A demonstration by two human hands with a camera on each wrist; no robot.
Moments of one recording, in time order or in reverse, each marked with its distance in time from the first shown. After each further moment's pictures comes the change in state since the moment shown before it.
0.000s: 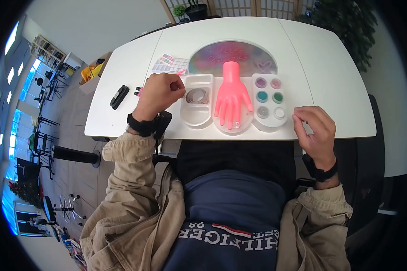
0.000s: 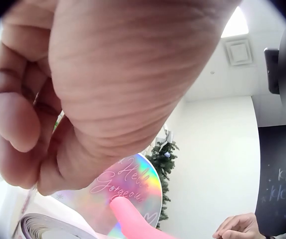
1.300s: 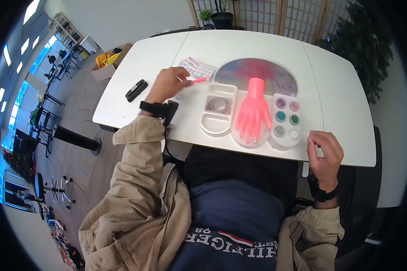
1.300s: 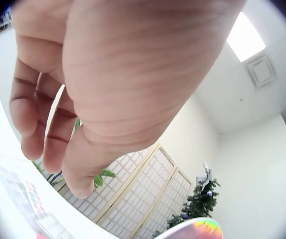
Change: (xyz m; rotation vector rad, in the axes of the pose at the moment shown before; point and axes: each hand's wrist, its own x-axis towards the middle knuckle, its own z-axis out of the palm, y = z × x) left_hand 0.025 -0.094 0.001 0.002 0.097 -0.116; right_hand -0.001 0.003 -0.001 -0.005 -0.006 0.019
